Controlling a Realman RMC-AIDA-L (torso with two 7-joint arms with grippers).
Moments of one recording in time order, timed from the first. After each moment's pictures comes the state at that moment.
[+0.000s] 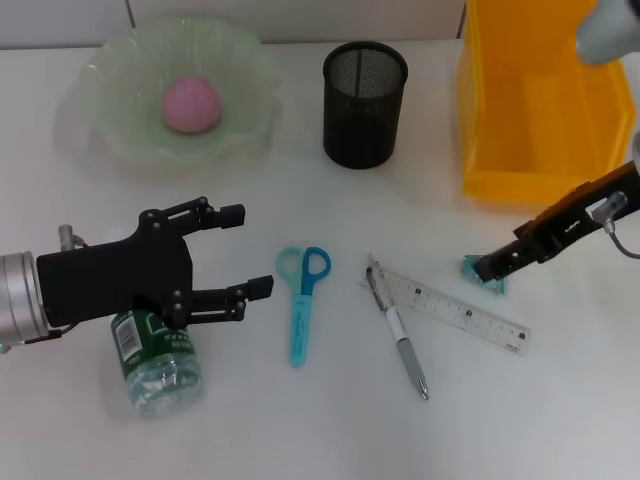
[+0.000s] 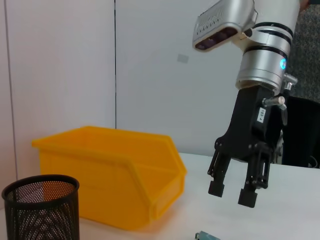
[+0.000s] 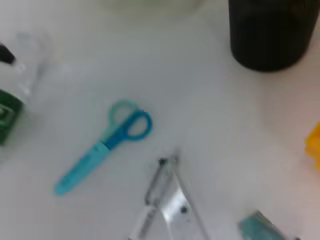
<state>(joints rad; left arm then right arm) -0.34 -2.05 1.00 0.64 1.66 1.59 -1.03 0.57 2.08 -1.26 -1.44 -2.54 -1.72 2.61</state>
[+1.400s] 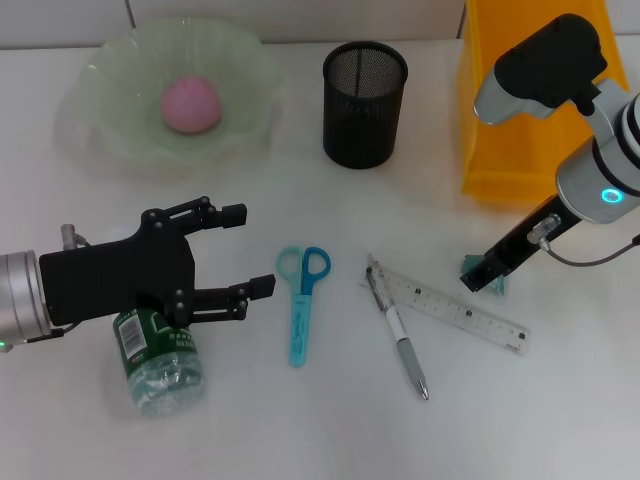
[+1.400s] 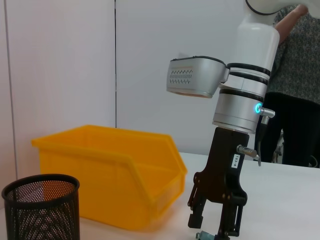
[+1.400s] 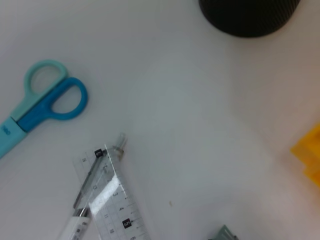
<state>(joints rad) -0.35 -2.05 1.00 0.63 1.66 1.58 -1.03 0.67 2.08 -1.45 -1.14 -2.66 -1.44 2.66</state>
